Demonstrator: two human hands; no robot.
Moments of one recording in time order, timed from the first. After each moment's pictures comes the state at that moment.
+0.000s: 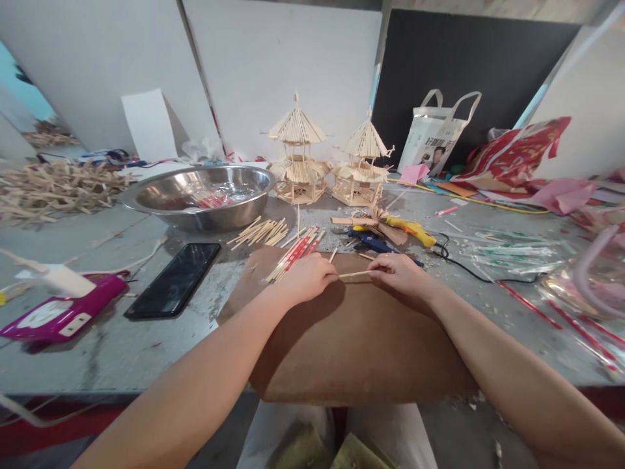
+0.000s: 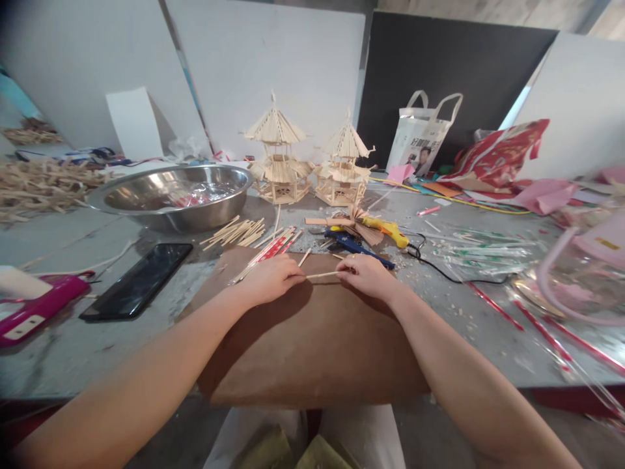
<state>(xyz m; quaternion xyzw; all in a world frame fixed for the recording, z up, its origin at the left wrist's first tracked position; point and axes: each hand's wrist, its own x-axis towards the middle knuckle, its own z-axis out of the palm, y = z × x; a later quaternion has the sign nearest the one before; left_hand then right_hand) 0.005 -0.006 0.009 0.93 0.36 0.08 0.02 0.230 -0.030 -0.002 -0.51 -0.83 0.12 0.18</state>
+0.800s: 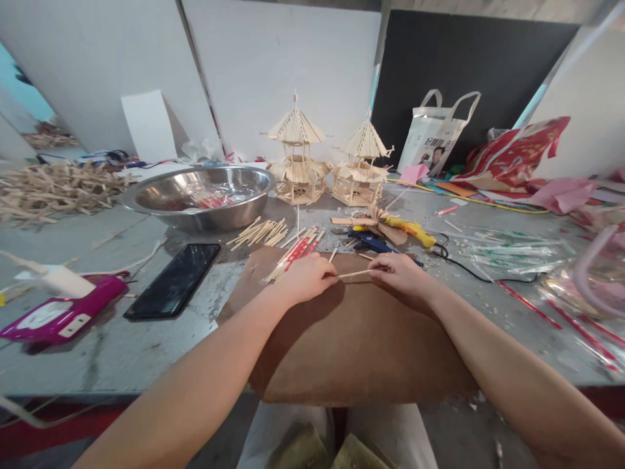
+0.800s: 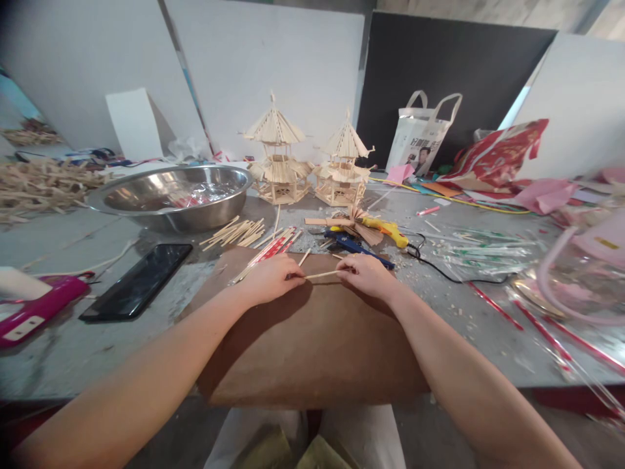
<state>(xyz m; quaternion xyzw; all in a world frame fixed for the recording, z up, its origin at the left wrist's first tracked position) 0.005 -0.005 0.008 0.93 0.36 0.08 0.04 0.231 -0.029 -0.004 -0.51 -0.83 0.13 0.18</state>
